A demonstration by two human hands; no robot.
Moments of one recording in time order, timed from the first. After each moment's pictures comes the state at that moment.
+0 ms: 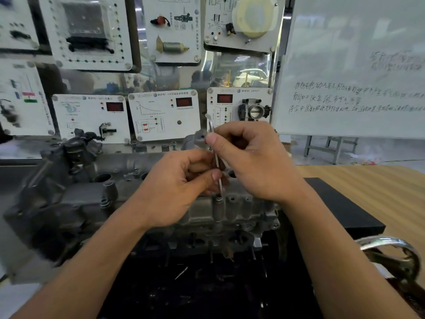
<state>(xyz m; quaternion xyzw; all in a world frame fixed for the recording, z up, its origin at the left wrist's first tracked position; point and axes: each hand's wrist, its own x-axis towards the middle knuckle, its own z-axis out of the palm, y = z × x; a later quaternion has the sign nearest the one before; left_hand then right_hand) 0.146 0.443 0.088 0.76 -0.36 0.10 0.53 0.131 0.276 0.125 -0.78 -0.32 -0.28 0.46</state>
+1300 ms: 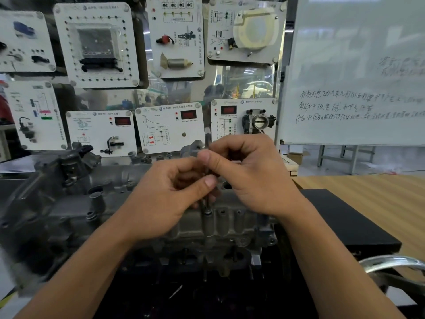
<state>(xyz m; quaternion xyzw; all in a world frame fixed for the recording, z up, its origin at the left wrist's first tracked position) 0.139 0.434 0.092 0.77 -0.34 0.13 0.53 0.143 0.257 0.112 -0.70 -0.39 -0.25 0.55</state>
